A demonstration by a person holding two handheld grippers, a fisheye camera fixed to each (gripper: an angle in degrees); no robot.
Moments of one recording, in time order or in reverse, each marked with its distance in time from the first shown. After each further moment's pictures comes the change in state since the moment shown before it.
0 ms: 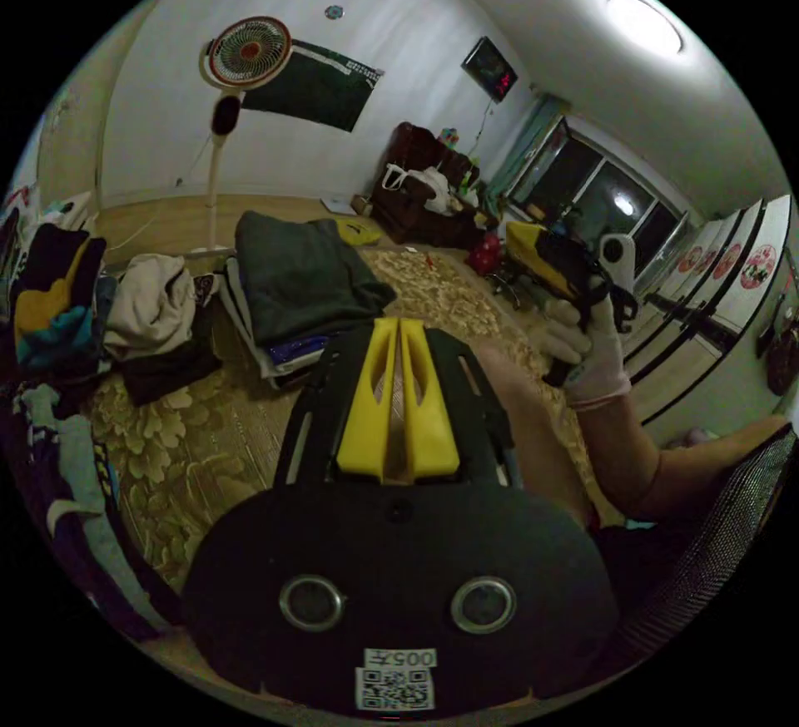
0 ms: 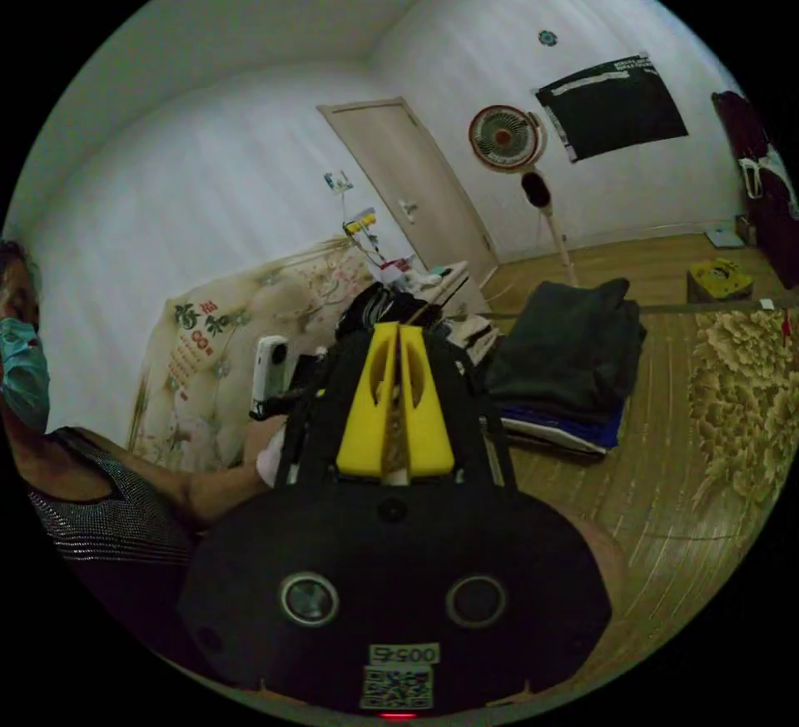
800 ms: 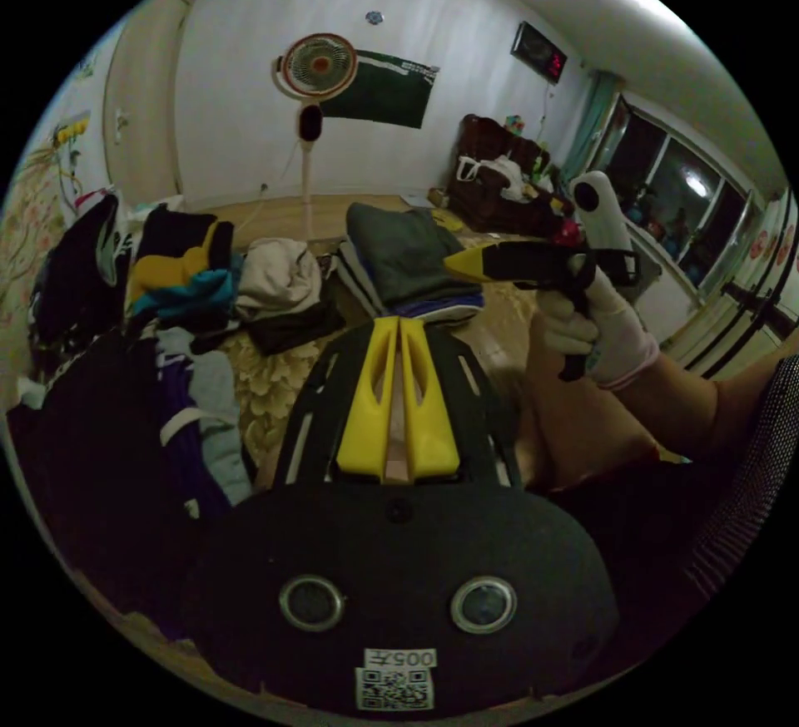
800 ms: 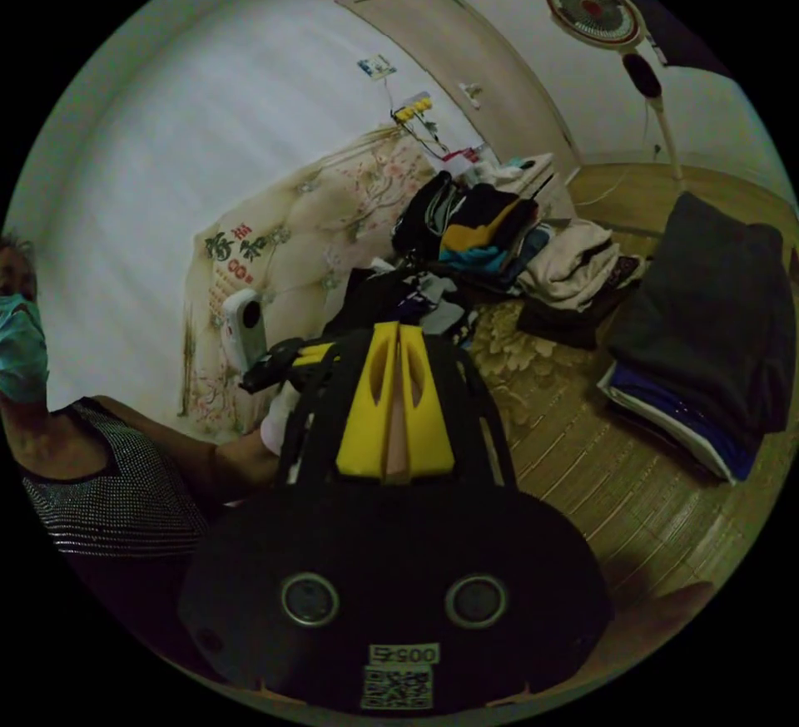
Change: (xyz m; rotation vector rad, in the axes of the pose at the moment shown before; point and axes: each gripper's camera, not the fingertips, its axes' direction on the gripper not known) left arm -0.121 0.273 -0.220 -0.041 -0.314 -0.055; right arm 0.003 0.106 0.308 -0.380 -0.242 0.008
